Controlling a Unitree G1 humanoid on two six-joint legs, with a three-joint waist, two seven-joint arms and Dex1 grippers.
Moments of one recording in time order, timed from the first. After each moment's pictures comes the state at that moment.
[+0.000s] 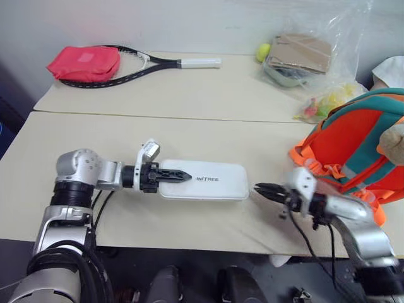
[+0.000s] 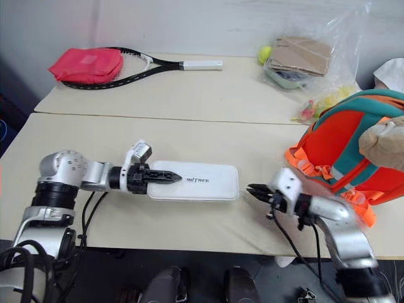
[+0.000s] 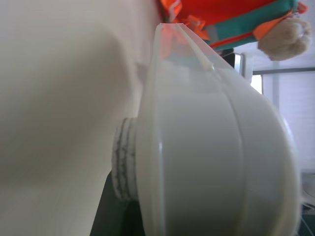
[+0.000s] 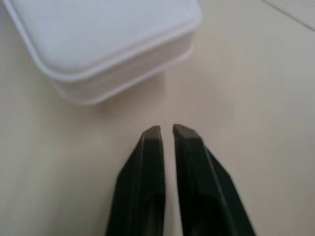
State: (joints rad) left arm -0.77 0.60 0.07 0.40 -0.96 1.61 -0.85; right arm -0.01 -0.62 -0.15 -0.25 0.36 0.24 0.93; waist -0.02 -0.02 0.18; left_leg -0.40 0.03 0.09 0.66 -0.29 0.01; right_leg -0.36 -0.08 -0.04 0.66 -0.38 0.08
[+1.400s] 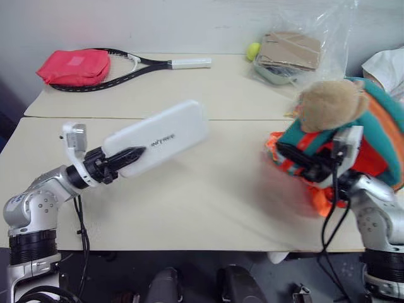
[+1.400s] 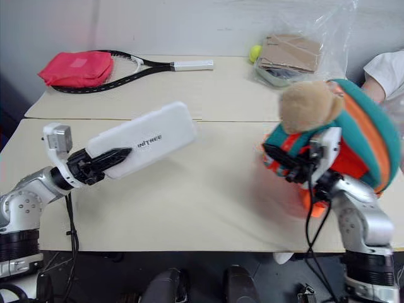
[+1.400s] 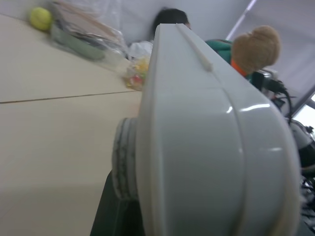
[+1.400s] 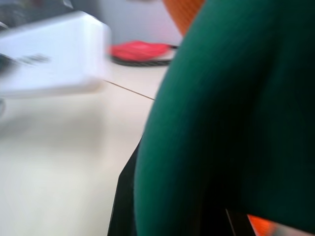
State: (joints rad) left arm -0.37 0.65 0.41 0.07 -0.87 0.80 -1.01; right arm -0.28 -0.56 -0.23 -0.24 0.75 0.45 0.85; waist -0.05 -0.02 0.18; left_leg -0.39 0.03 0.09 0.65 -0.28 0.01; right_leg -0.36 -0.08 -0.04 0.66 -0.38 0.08
